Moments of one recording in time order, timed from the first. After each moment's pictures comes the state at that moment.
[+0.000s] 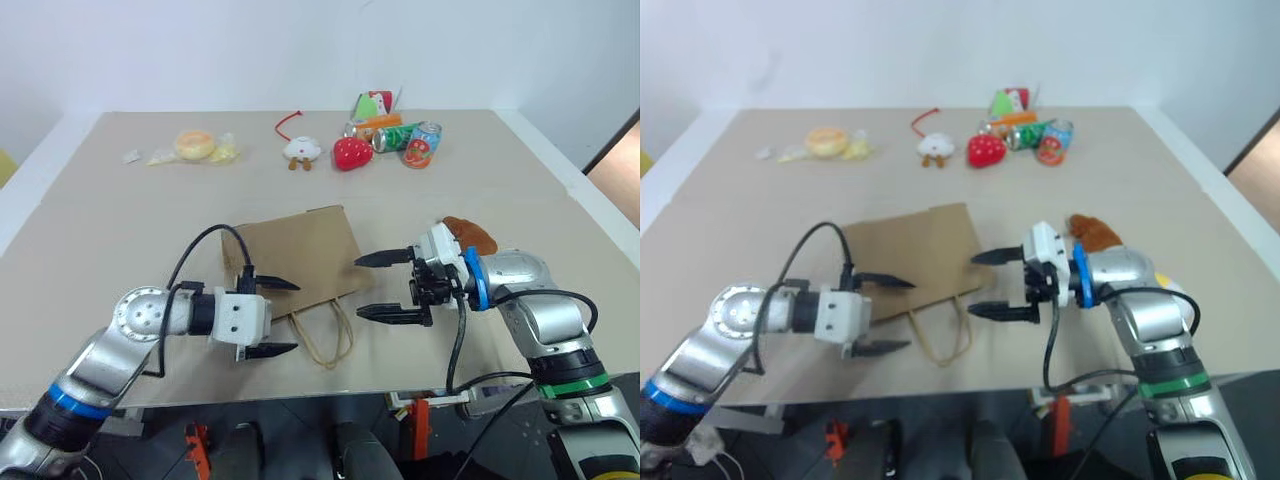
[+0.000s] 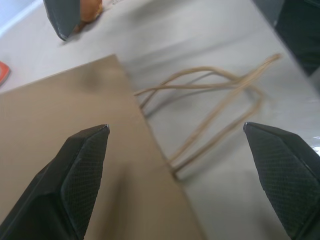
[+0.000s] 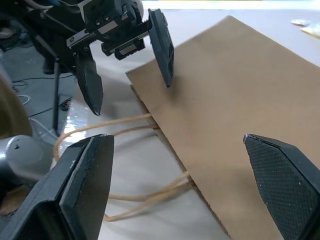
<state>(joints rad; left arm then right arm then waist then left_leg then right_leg) -0.32 0.73 -0.25 -0.31 -0.12 -0.04 -1.04 -0.48 -0.67 0.09 -0.02 0.45 0.27 1.34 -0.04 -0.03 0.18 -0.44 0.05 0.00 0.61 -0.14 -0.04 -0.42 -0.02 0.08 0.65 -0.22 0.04</state>
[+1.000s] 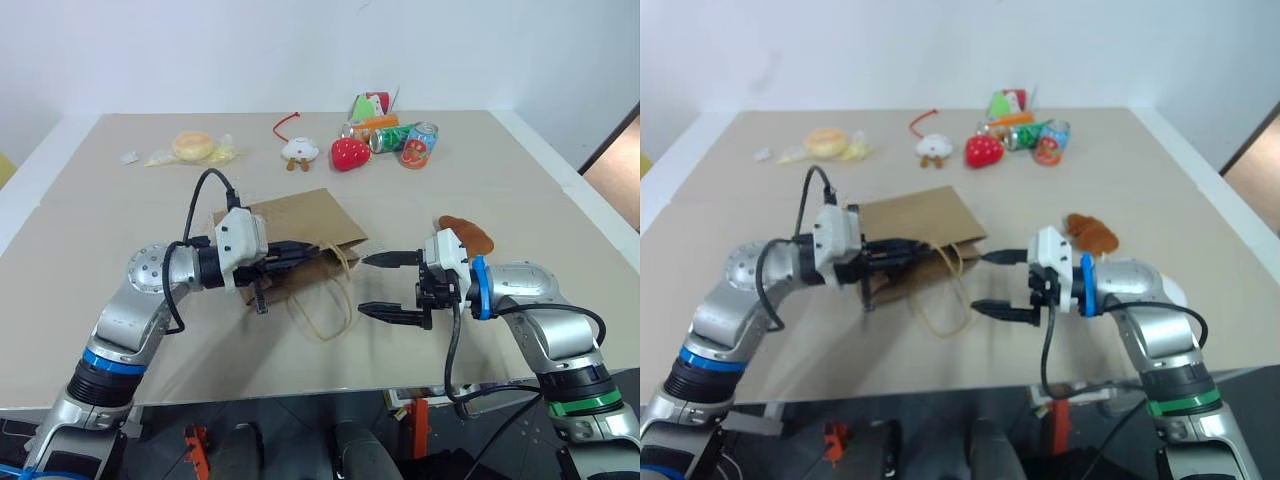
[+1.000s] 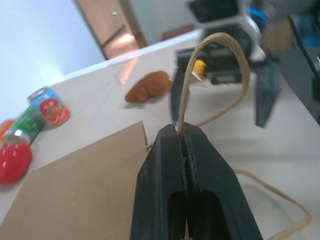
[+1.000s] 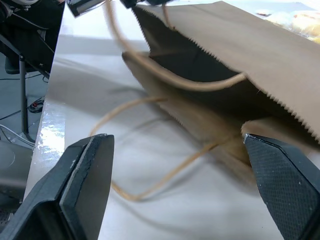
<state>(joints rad) -0.49 0.52 -0.11 -0.24 -0.43 0.23 -0.96 -0.42 -0.68 0.07 -0.09 0.44 0.28 1.21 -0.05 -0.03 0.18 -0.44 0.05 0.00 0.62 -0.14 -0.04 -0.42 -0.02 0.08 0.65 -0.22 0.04</state>
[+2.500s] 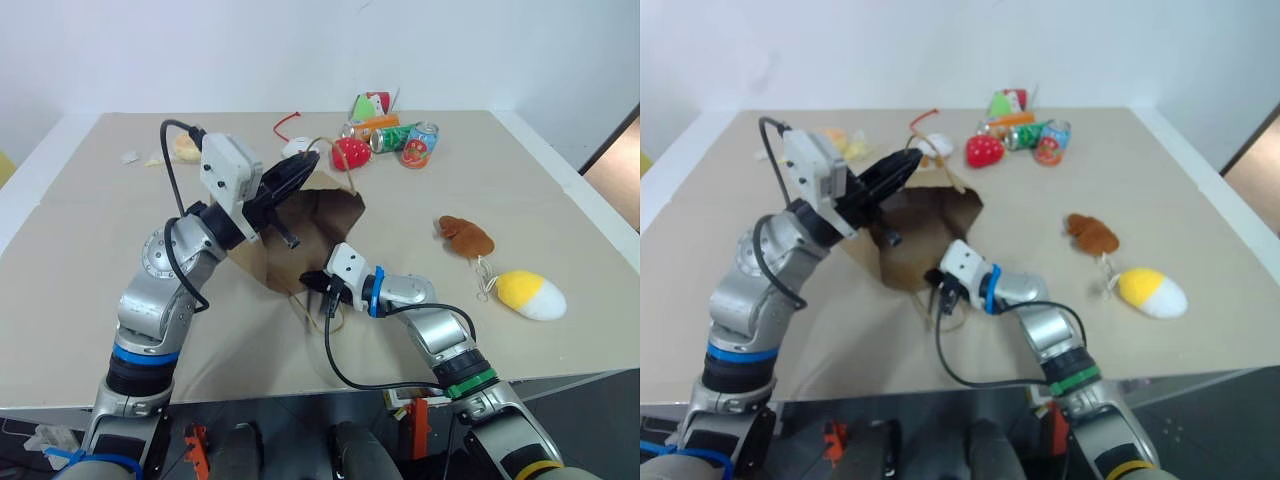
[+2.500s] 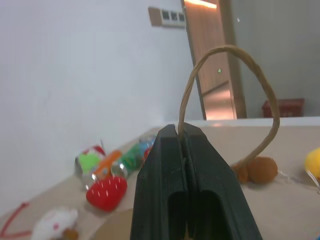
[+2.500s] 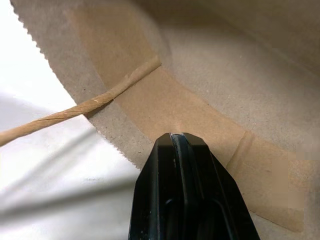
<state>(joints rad) -0.62 0.32 -0.04 -0.35 -0.39 0.29 -0.56 -0.55 -0.30 0.31 0.23 0.03 0.17 0.80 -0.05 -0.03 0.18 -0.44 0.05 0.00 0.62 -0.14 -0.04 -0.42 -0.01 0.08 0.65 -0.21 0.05</state>
